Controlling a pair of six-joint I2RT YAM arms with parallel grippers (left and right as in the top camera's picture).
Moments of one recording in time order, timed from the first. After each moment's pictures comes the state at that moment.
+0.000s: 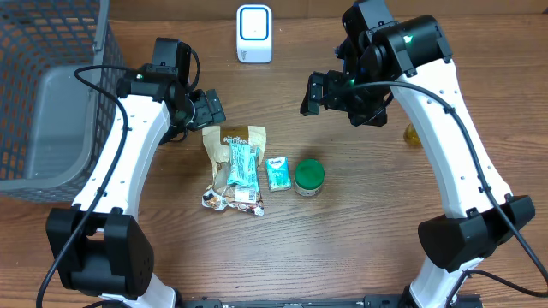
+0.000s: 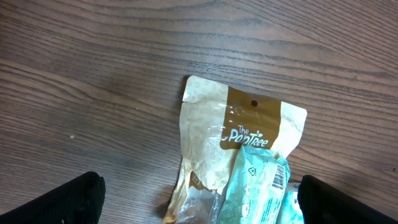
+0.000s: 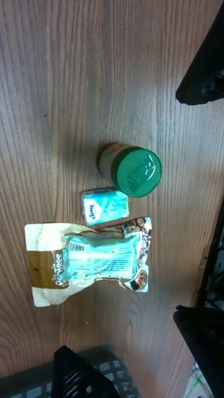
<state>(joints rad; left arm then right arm) -0.13 1.76 1.52 -1.04 0.02 -0.49 0.36 1.92 2.15 -1.60 -0.28 0.44</state>
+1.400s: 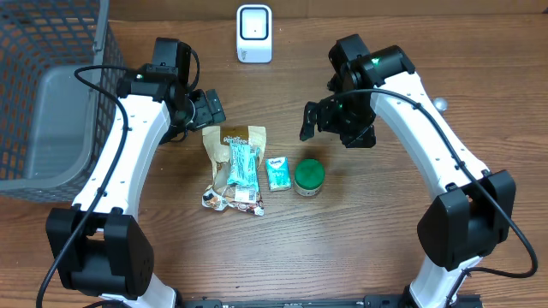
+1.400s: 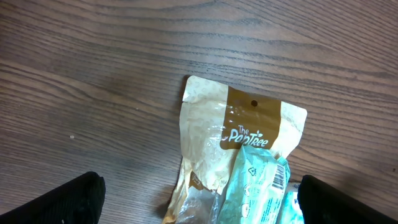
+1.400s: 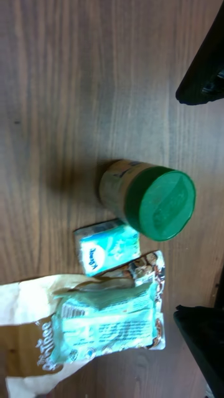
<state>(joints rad) -0.13 1.76 1.52 -1.04 0.02 -0.49 0.36 1.93 1.77 -1.35 -0.27 0.44</state>
